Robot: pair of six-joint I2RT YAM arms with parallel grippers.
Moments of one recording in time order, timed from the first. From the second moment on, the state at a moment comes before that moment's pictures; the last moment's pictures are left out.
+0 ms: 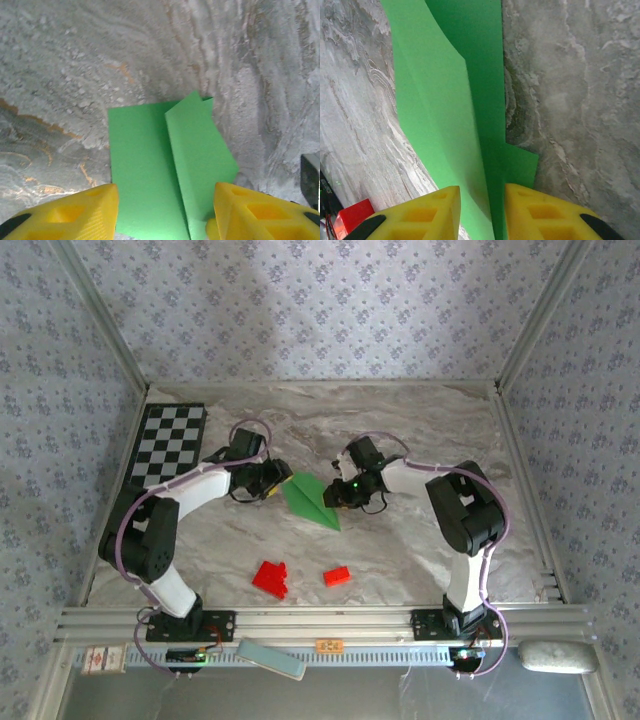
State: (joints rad) left arm -0.42 1.65 0.98 -0.31 0.30 -0.99; right arm 0.53 1.90 1.11 -0.33 -0.58 0.39
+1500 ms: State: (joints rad) left arm -0.39 1.48 0.75 0.55 0.70 -1.20; right arm 0.45 1.76 1.00 0.60 -1.03 1.07
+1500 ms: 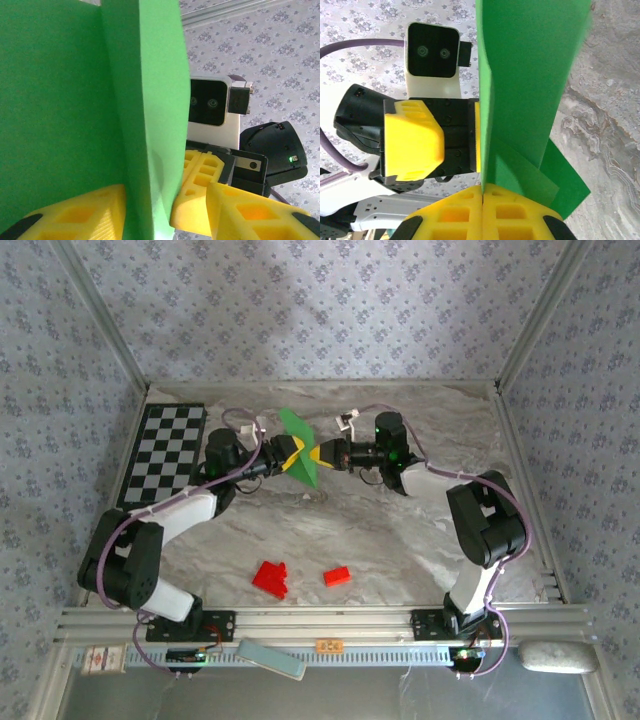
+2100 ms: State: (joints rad) left arm -0.40 1.51 0.75 0.75 0.73 -1.24; right arm 0.44 1.79 0.99 0.81 -1.07 1.26
